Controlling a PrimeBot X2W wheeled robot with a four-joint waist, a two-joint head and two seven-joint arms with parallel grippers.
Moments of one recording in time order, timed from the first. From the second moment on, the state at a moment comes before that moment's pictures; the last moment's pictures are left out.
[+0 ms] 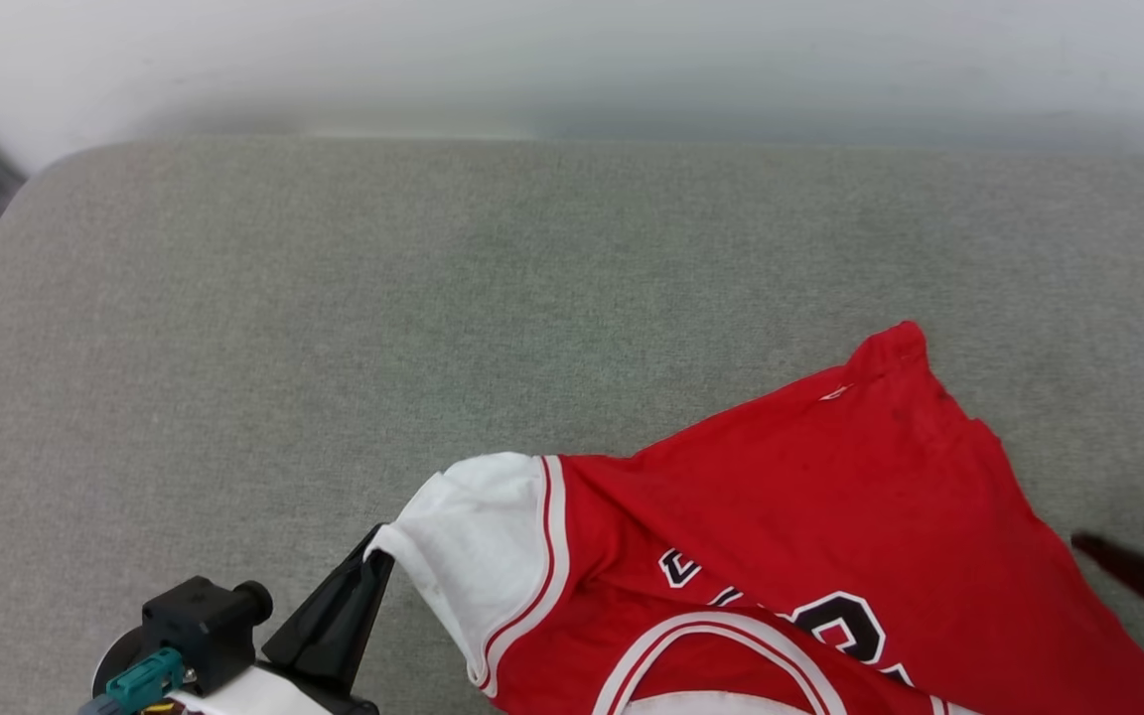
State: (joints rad) left arm 0.03 0.68 -0.54 -0.35 -0.73 0.22 -0.09; right arm -0.07 -0.37 -0.22 -0.21 0.56 0.13 1.22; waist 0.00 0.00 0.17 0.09
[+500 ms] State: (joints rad) left arm -0.08 0.65 -0.58 -0.43 -0.68 0.21 -0.07; right arm -0.47 -0.36 -0.05 -0.06 0.42 0.13 1.20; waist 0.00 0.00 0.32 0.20
